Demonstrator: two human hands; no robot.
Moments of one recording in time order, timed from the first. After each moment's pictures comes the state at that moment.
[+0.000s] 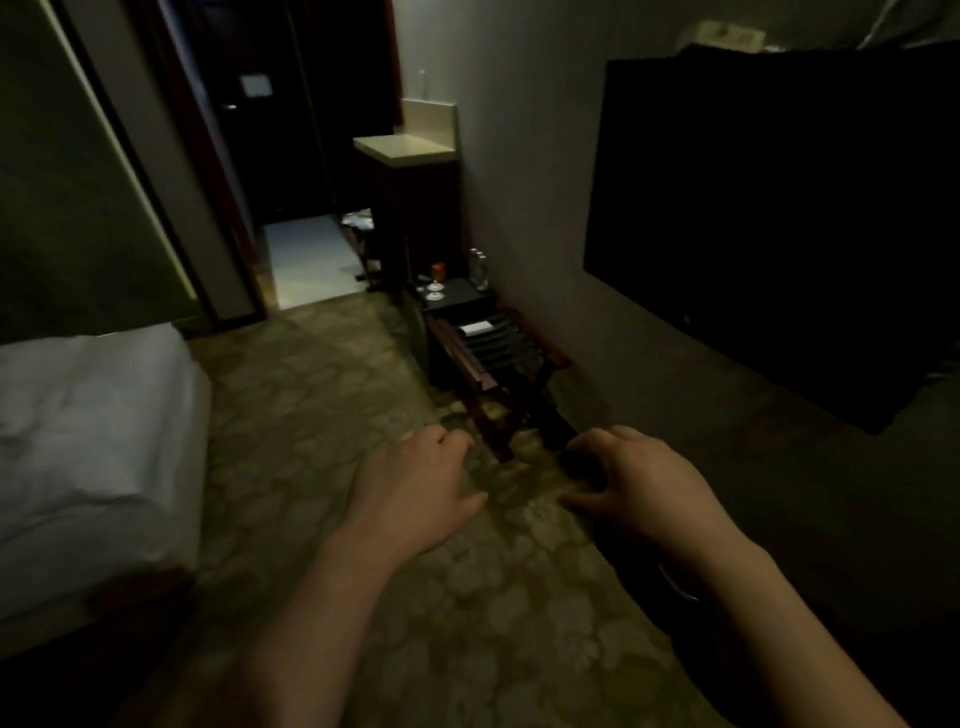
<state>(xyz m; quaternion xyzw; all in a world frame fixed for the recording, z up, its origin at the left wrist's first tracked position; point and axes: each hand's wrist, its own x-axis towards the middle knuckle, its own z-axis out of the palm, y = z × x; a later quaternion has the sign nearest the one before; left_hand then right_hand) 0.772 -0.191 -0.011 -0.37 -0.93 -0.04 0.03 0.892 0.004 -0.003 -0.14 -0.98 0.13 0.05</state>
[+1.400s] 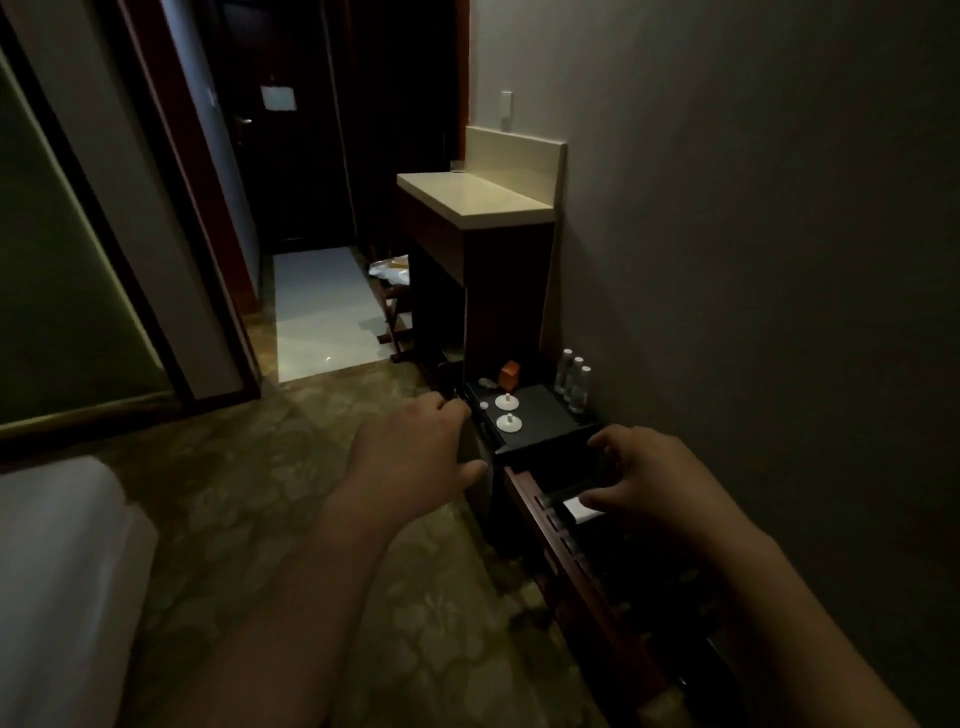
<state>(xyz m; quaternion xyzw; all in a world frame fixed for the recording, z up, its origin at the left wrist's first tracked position) -0.181 -0.056 -0.013 -0.33 -0.94 -0.07 0.08 -0.060 0.157 -0.014 -0.17 -0.96 0.20 0.02</state>
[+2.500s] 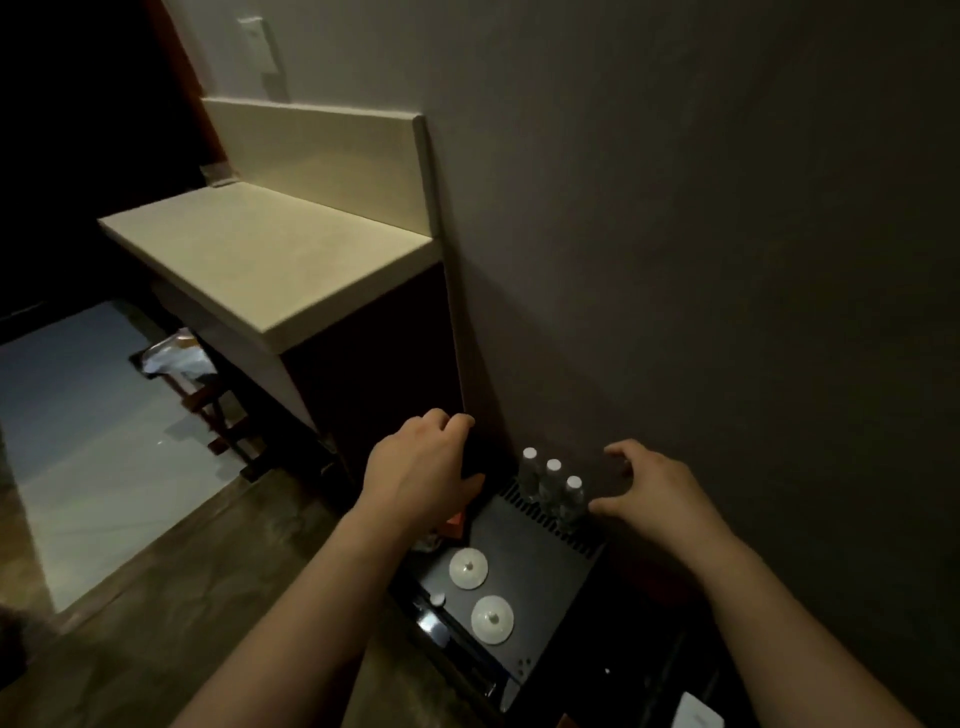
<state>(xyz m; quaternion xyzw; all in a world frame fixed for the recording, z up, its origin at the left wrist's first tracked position) -0.836 0.389 -0.074 -0.54 -0.84 -0.03 0.05 -0.625 0.531 -0.103 -0.49 -0.81 0.32 0.03</state>
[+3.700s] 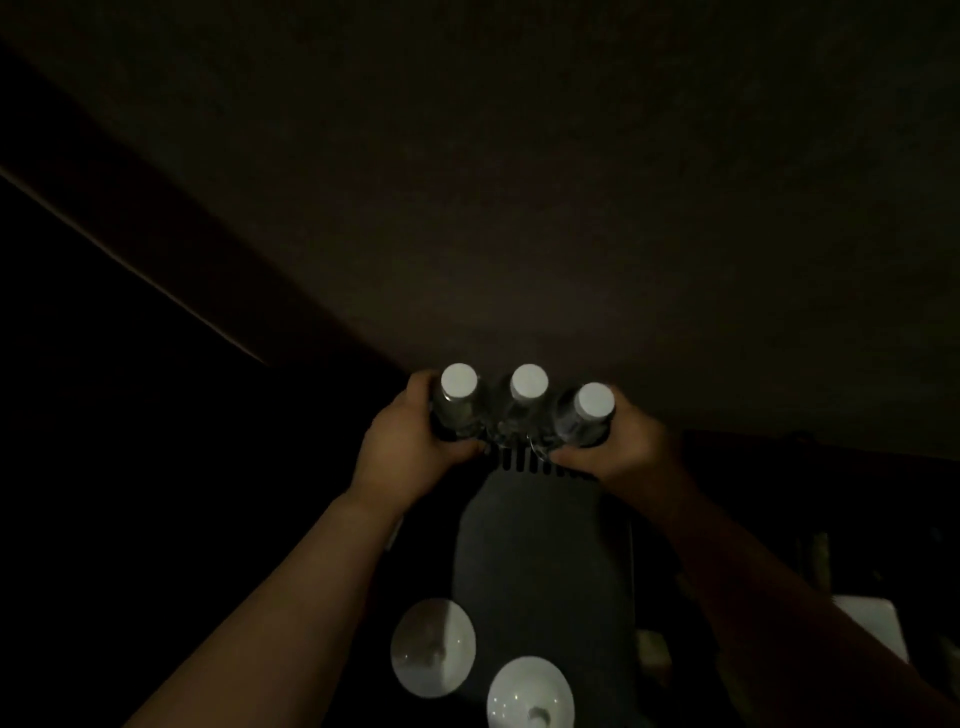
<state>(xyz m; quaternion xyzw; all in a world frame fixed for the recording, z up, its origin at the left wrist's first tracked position) -1.005 0.687 -0.581 -0.58 -0.70 -0.19 -0.36 -0.765 0.693 -0.565 -0.69 -0.59 0.40 0.15</state>
